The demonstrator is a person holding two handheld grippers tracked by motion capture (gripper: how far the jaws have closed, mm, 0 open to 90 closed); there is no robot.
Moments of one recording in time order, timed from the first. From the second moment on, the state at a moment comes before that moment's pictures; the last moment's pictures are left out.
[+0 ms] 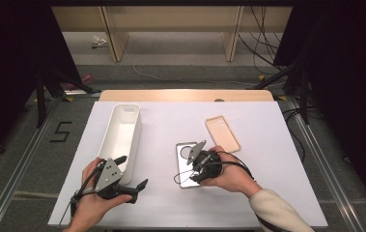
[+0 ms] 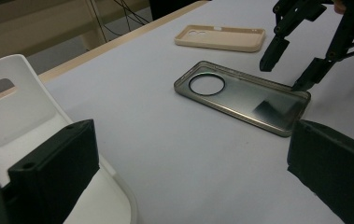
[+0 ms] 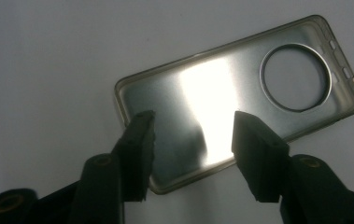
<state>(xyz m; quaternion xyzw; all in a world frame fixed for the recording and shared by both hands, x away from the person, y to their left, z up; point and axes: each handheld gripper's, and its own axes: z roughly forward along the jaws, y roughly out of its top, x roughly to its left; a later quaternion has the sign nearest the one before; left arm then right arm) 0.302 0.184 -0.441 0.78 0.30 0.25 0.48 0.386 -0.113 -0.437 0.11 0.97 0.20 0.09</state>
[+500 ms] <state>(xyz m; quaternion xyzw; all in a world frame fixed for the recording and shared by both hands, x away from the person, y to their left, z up) 0.302 0.186 -0.442 0.78 0.31 0.25 0.49 0.379 -0.102 -0.437 0.06 0.99 0.12 0.11</state>
